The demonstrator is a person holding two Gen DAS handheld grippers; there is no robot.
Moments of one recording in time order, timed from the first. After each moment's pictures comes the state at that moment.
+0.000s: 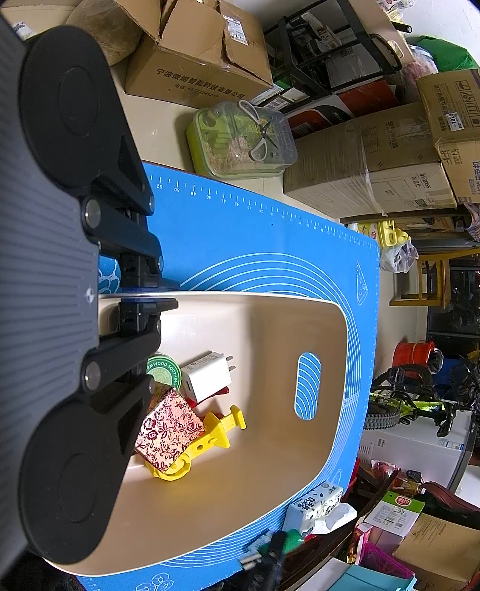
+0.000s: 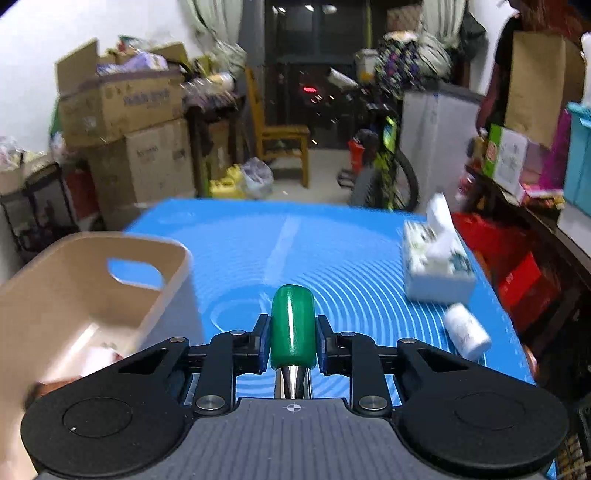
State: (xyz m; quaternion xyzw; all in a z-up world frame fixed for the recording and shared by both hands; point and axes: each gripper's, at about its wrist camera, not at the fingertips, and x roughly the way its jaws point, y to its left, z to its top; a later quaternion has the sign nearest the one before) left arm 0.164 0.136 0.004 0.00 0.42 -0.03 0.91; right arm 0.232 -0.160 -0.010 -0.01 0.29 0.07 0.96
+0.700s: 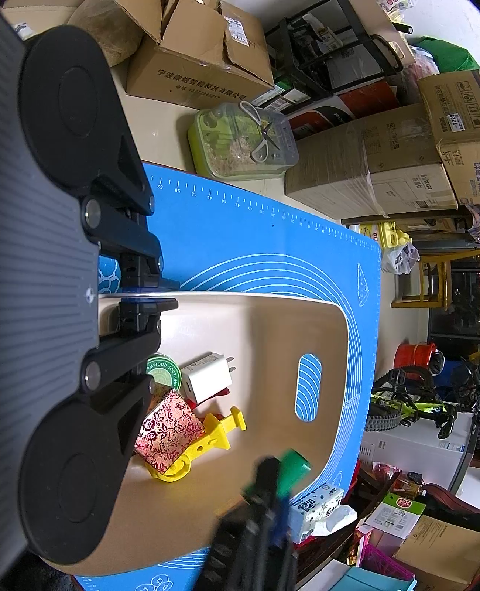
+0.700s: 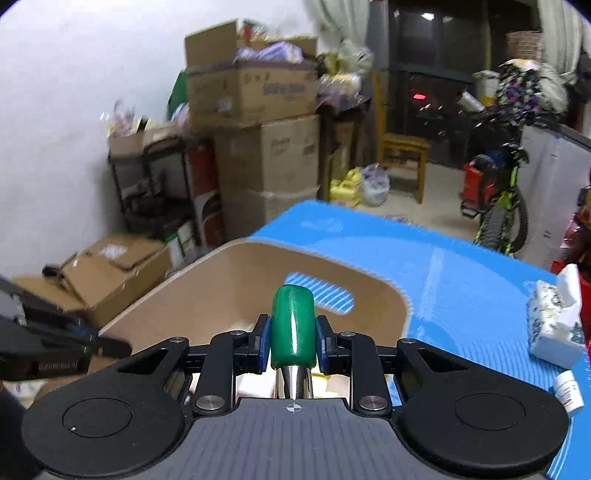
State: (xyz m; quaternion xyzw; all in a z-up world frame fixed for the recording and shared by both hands) left arm 0.164 0.139 0.004 0.00 0.42 -0.03 0.91; right arm 0.218 -0.042 0.023 -0.07 0.30 0.24 0.92
